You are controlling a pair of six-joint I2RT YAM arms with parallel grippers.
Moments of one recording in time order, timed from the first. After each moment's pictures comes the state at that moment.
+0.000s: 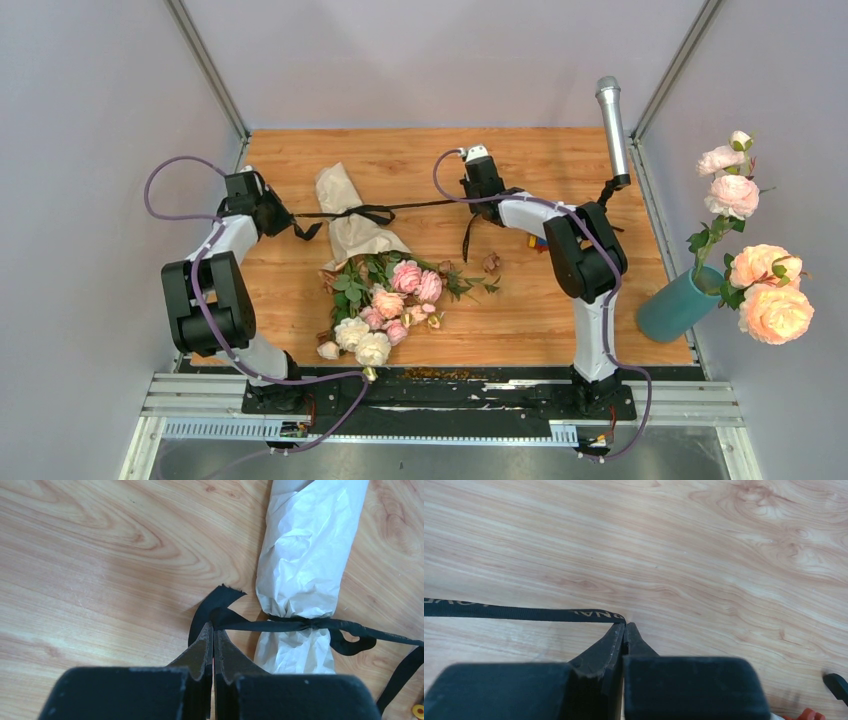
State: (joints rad) left arm 0.23 1.58 0.98 -0.20 0.18 -0.45; right arm 0.46 2.09 1.40 -0.02 0.27 0.02
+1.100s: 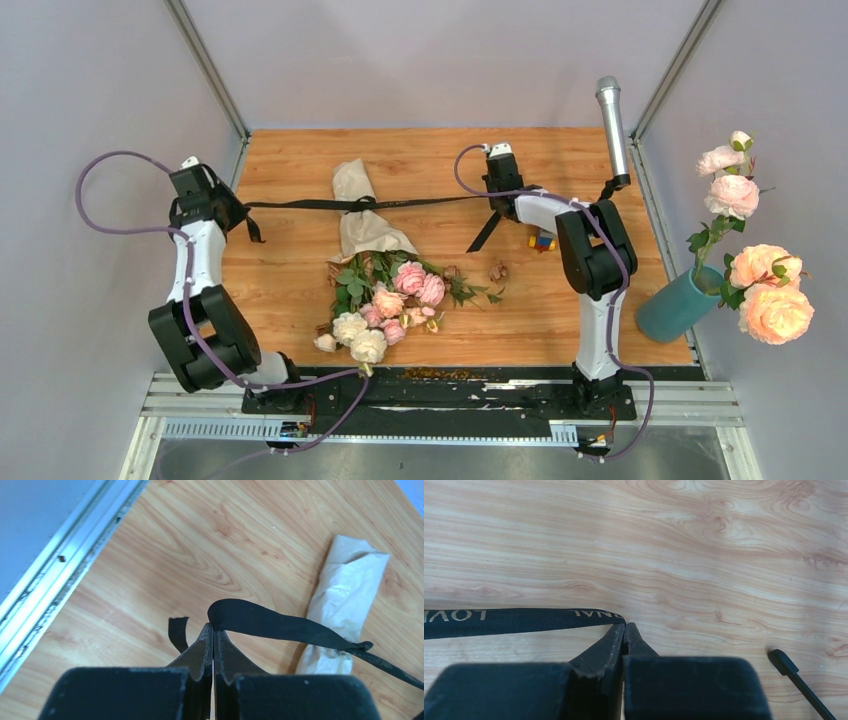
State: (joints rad) left arm 0.41 1.42 1.07 -0.35 0.12 -0.37; right arm 0.36 2.08 1.37 -0.03 0.31 0.02
